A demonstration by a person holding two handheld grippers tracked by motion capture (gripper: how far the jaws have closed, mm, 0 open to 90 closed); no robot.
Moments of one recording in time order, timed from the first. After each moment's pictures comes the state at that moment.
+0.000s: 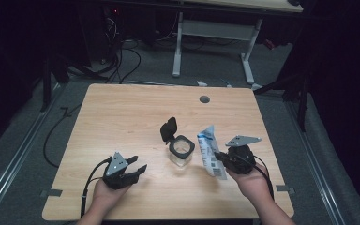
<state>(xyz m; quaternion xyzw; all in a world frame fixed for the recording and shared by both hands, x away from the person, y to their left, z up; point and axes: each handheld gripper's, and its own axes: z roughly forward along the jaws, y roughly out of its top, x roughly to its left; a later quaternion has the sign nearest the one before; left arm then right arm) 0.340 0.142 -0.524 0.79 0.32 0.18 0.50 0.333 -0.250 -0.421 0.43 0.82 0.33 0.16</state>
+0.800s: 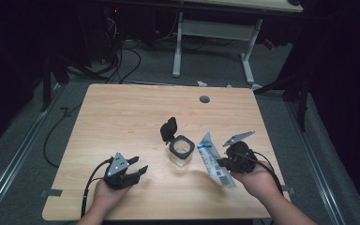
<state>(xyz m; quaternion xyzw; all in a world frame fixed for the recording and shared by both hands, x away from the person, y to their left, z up) 0.340 0.140 -0.525 0.79 0.32 0.17 0.49 0.335 -0.246 -0.404 0.42 0.87 0.23 0.09</state>
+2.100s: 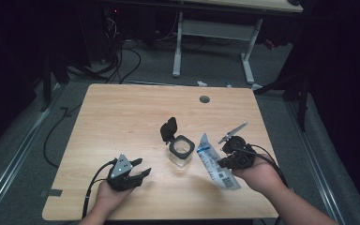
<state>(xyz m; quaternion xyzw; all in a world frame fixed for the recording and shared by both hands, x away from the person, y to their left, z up) 0.336 0.131 -0.527 0.80 0.30 0.17 0.49 0.341 -0.233 -0.376 0.40 0.90 0.17 0.05</state>
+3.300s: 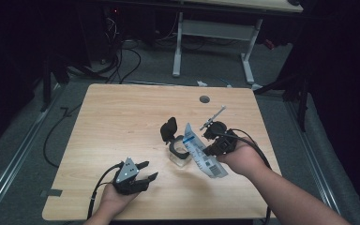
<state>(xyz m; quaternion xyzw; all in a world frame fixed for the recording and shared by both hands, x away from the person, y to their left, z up) 0.325 0.113 -0.524 0.80 0.27 0.16 0.51 0.376 -0.187 -0.358 0.38 0.91 0.15 0.05</state>
